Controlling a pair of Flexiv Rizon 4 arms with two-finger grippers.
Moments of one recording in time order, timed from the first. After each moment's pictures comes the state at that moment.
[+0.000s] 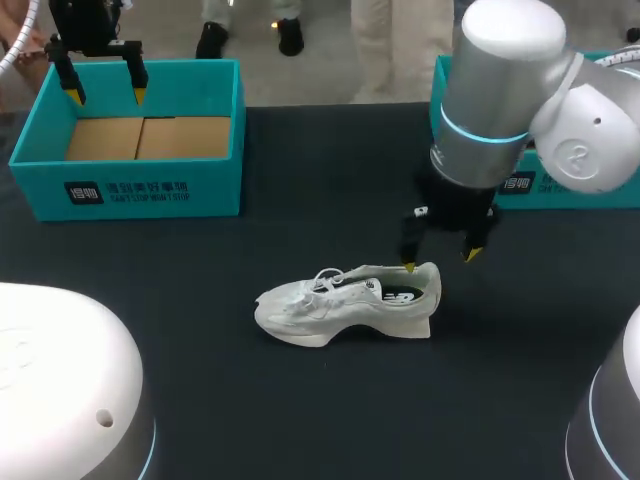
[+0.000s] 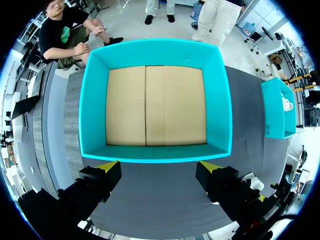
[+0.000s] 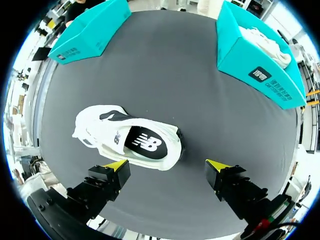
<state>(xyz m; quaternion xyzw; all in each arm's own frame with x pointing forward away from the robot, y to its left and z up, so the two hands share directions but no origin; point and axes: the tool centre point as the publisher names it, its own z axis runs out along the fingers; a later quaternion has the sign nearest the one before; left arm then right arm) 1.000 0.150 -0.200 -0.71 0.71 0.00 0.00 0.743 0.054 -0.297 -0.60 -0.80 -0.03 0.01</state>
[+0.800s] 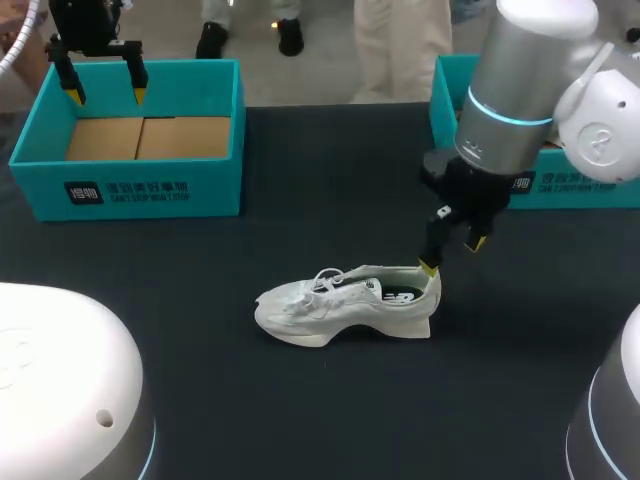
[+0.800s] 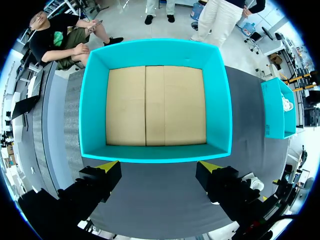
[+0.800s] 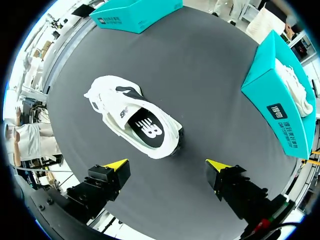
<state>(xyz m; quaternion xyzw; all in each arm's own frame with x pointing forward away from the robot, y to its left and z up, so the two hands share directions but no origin) 1.000 0.150 -0.200 -0.71 0.71 0.00 0.00 0.744 0.032 -0.292 -0.44 -0.89 -0.04 0.04</state>
